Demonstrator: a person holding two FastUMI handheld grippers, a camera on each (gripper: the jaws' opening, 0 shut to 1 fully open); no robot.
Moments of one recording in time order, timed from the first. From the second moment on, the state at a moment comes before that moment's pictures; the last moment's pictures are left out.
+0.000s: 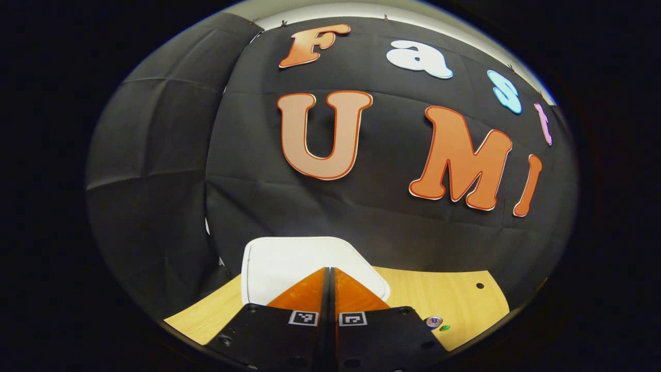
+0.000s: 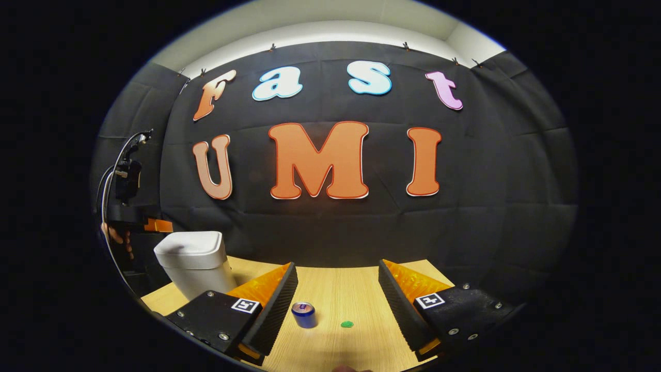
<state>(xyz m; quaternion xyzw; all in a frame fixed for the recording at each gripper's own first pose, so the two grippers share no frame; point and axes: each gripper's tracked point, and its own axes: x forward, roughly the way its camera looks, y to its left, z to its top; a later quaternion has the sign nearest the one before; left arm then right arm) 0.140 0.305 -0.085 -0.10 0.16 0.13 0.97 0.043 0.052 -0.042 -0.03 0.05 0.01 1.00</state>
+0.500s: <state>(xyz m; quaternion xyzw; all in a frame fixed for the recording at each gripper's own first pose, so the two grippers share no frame) 0.157 0.312 -0.139 -0.10 0.23 0.11 0.96 0.045 0.032 -0.045 -0.02 0.06 -0.01 1.00</state>
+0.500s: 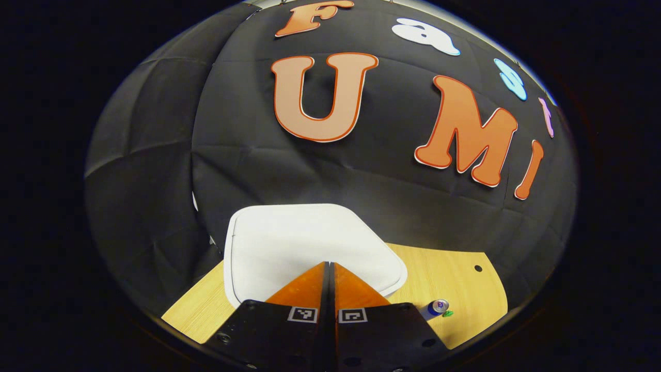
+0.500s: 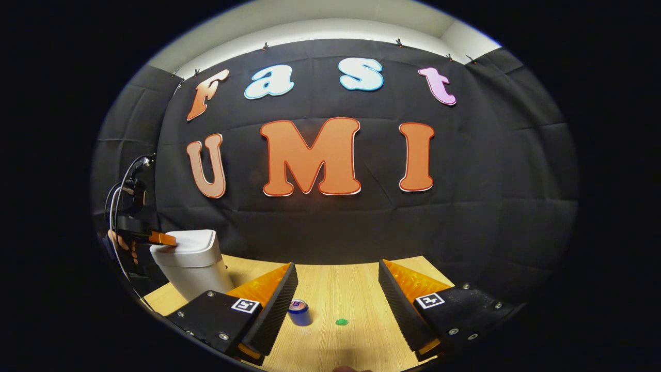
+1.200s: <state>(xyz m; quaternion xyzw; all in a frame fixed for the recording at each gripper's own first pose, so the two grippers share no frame) 0.144 0.309 -0.078 -0.04 0.15 0.16 0.97 0.039 0.033 -0.059 -0.01 0.07 0.01 1.00</state>
